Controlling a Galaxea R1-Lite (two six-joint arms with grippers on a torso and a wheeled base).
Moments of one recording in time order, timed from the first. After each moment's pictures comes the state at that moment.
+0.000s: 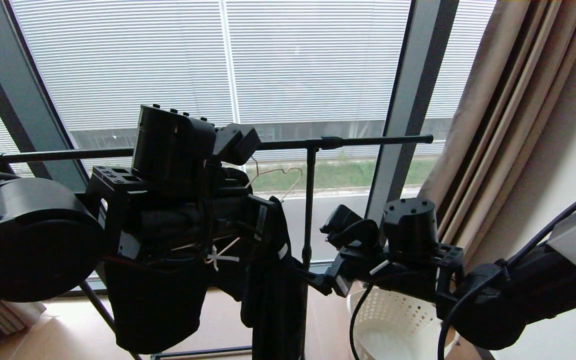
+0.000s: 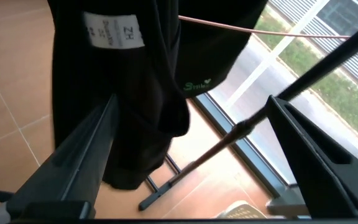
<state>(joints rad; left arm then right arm) -0.68 1.69 -1.09 -0.15 0.03 -0.05 0.64 2.01 -0.79 -0.81 0.19 -0.29</state>
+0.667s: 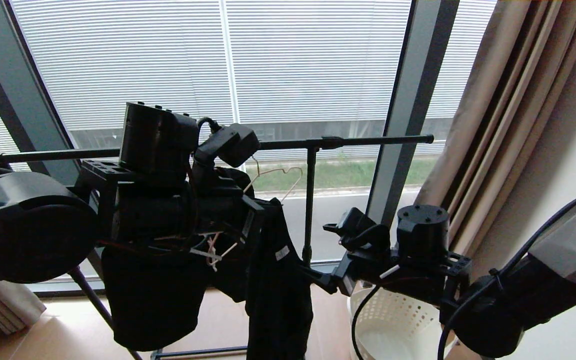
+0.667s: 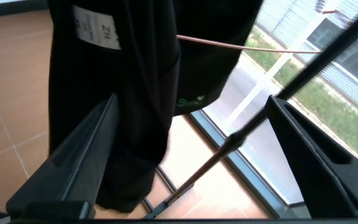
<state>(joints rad) -0.59 1.70 -1.09 -0.15 -0.22 0.15 0.60 2.04 -0.70 -1.03 0.28 -0.29</state>
